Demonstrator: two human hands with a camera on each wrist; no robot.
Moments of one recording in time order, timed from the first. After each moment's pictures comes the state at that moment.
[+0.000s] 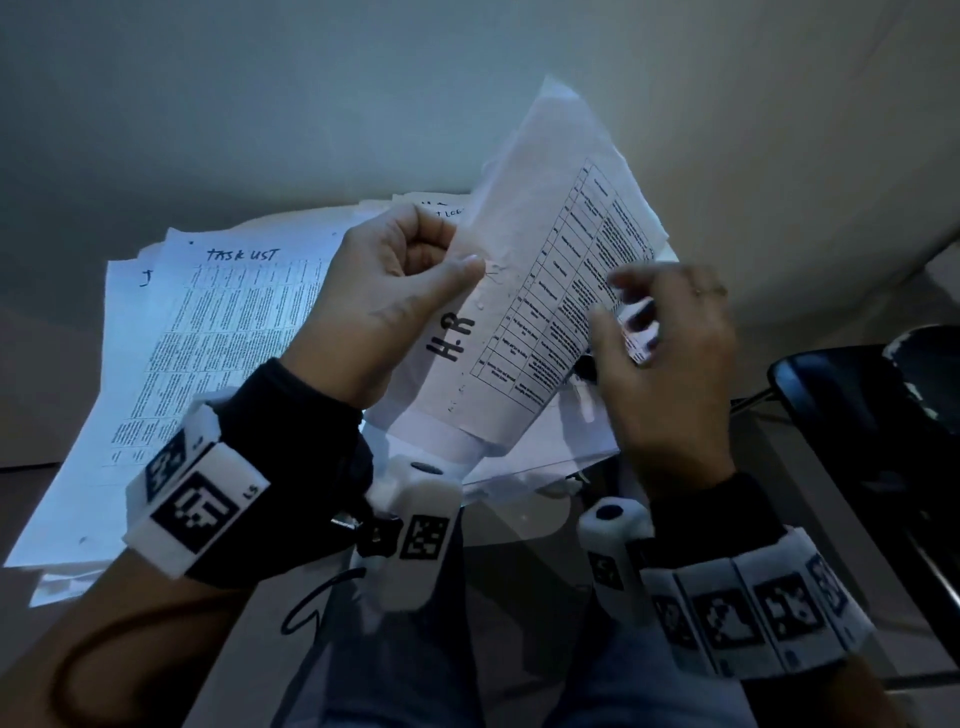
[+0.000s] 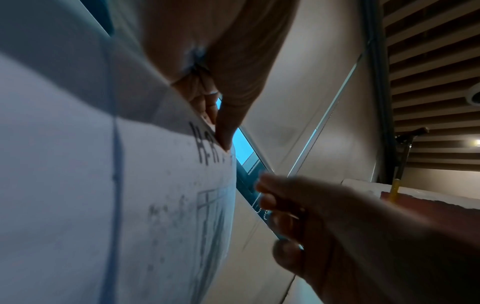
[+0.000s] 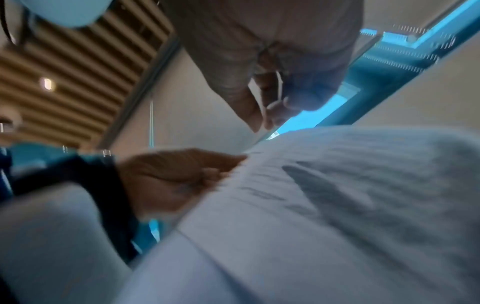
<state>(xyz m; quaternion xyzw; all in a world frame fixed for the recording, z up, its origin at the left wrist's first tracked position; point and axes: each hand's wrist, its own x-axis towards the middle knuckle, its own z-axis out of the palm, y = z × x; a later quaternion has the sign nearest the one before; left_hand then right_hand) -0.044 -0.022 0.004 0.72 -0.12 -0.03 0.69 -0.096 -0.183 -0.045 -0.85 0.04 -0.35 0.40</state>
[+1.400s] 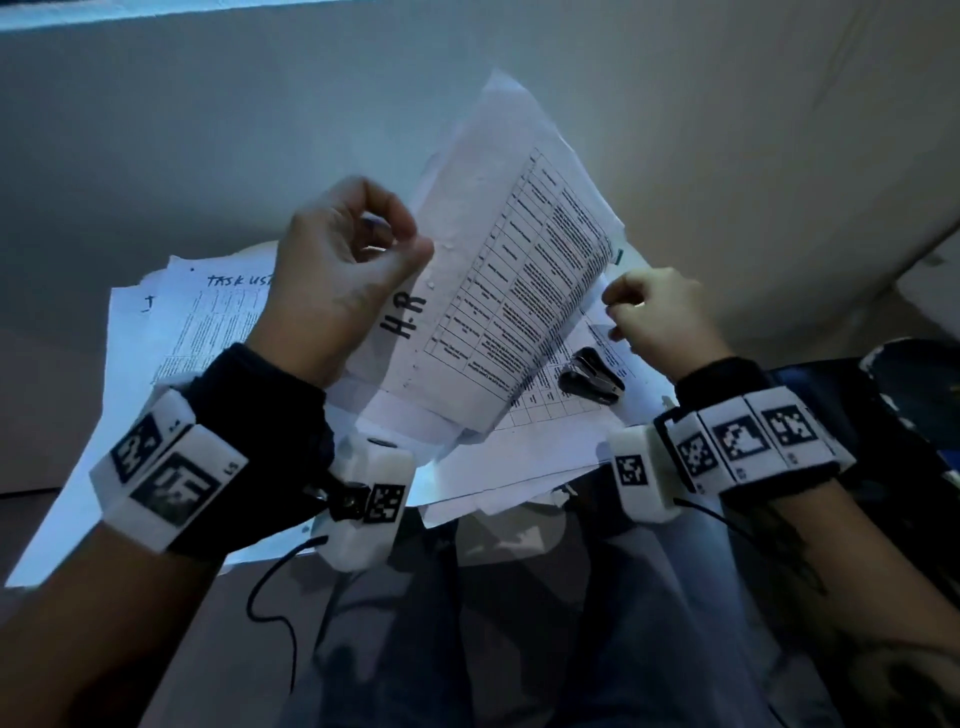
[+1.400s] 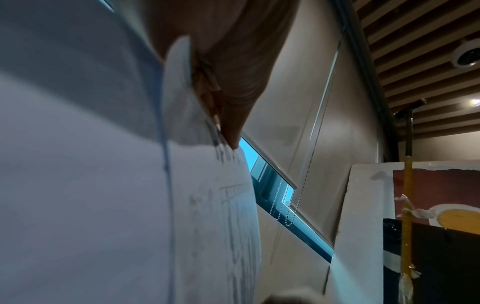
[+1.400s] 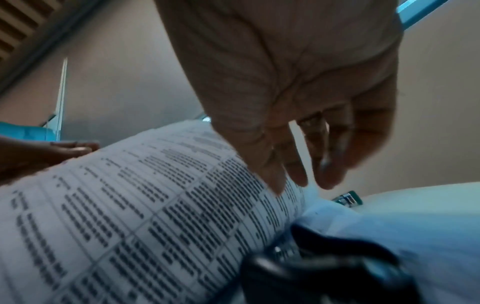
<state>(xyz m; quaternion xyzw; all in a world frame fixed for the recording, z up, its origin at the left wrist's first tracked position) -0.029 -0.008 0.019 0.77 -0.14 0.09 0.62 -0.026 -0.246 -0.051 -0.91 0.11 -0.09 0.38</state>
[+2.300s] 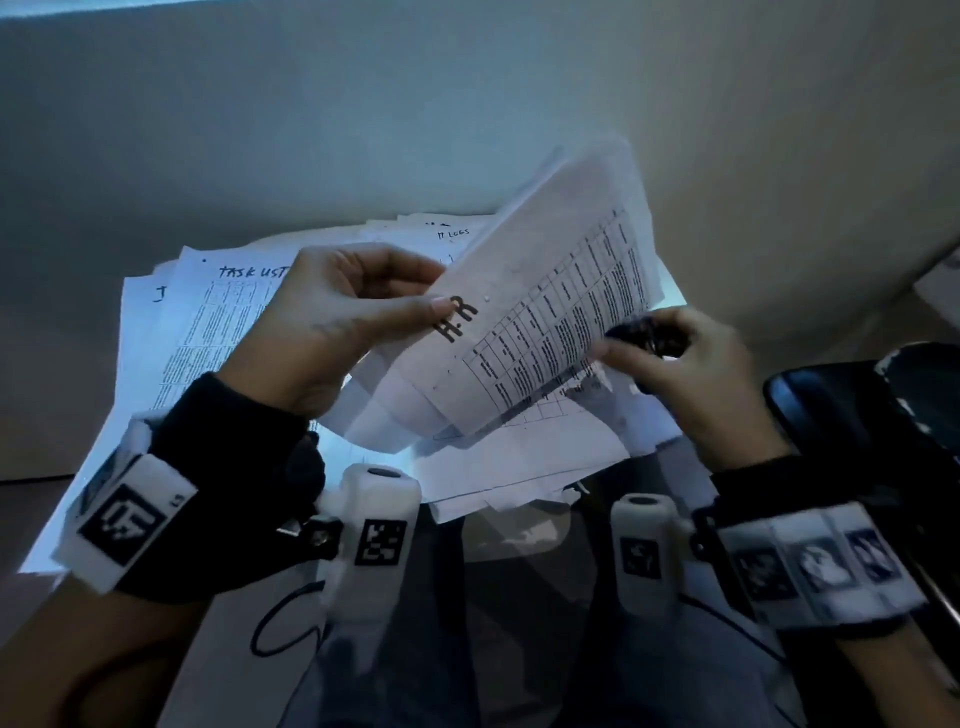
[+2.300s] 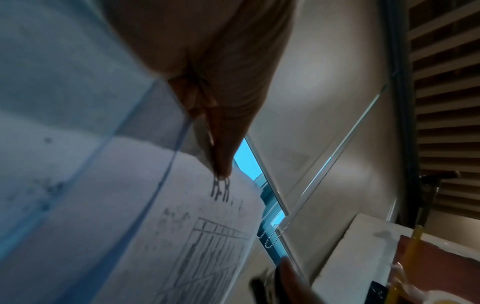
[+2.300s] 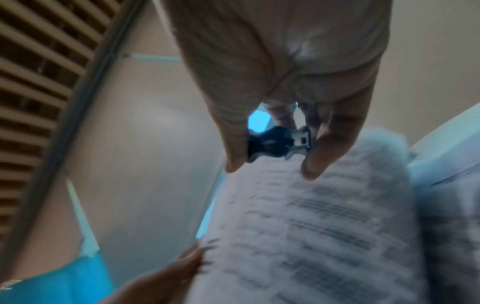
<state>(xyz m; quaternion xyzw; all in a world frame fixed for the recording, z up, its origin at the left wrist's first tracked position) -0.050 0.003 0.016 0.73 -0.09 -0.07 0.68 -0.088 -0.226 -0.046 -0.82 0.10 -0.12 0.55</state>
